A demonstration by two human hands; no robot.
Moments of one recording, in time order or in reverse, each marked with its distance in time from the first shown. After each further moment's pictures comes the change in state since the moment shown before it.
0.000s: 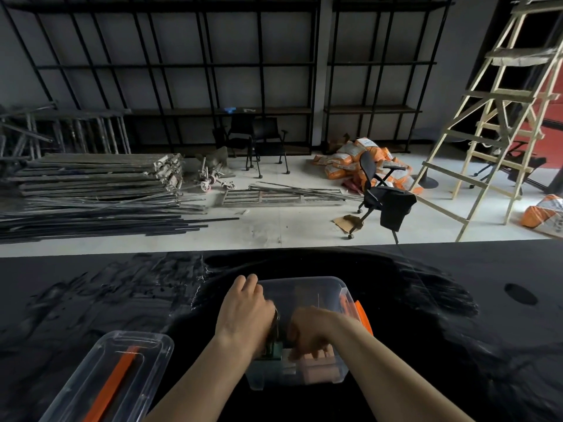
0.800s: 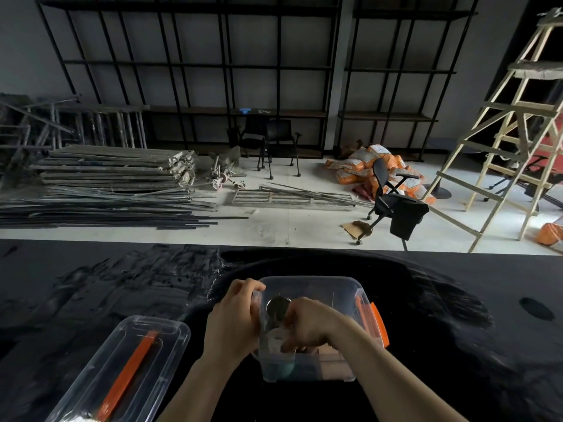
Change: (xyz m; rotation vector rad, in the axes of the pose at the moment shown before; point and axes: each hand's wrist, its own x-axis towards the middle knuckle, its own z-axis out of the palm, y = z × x) left_hand -0.040 -0.015 0.042 -1.035 0.357 -0.434; right_hand -0.006 -0.031 0.008 0.237 0.167 -0.040
